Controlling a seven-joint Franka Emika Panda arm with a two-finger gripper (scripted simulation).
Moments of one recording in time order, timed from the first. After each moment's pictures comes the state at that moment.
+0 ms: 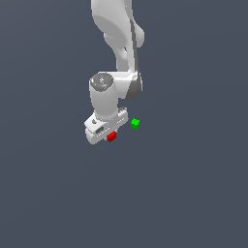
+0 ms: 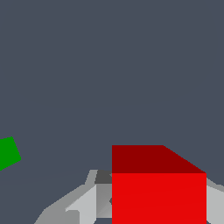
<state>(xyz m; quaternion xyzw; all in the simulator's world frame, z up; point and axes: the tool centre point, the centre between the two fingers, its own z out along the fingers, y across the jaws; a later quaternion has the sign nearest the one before) -0.023 -0.065 0.113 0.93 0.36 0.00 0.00</state>
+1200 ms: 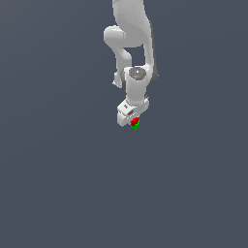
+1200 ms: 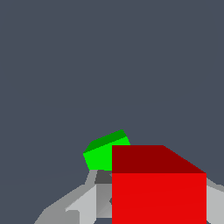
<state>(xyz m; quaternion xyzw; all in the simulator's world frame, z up) -0.152 0.052 0.067 0.93 0.36 0.00 0.00</state>
